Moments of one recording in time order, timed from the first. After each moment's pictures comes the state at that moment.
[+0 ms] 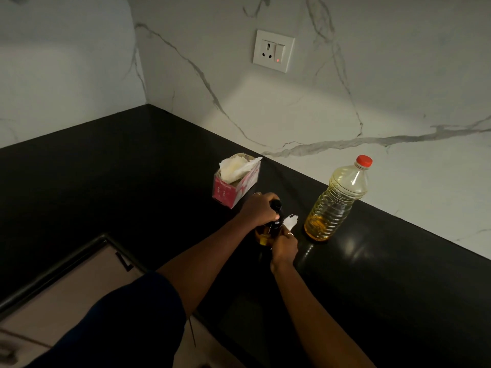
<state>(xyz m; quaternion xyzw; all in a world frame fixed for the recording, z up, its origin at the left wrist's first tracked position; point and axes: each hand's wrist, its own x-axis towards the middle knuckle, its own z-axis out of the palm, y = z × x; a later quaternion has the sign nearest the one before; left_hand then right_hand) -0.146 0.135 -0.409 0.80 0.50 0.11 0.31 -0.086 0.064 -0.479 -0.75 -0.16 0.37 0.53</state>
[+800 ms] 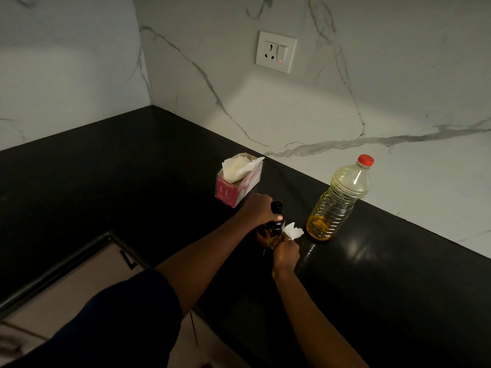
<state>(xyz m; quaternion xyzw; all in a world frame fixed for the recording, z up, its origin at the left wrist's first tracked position) -0.149 0.131 -0.400 0.83 0.51 0.05 0.24 -0.087 0.051 -0.488 -0.76 -0.17 0.37 0.51</state>
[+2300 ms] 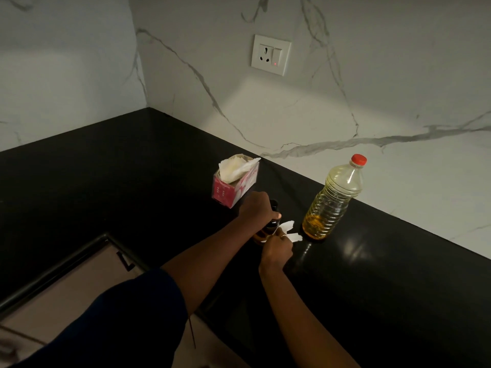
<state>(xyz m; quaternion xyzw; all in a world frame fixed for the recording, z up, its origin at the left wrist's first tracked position) -0.136 0.120 -0.401 0.76 0.60 0.11 0.21 -0.112 0.050 -0.466 -0.74 -0.12 0.33 0.58</state>
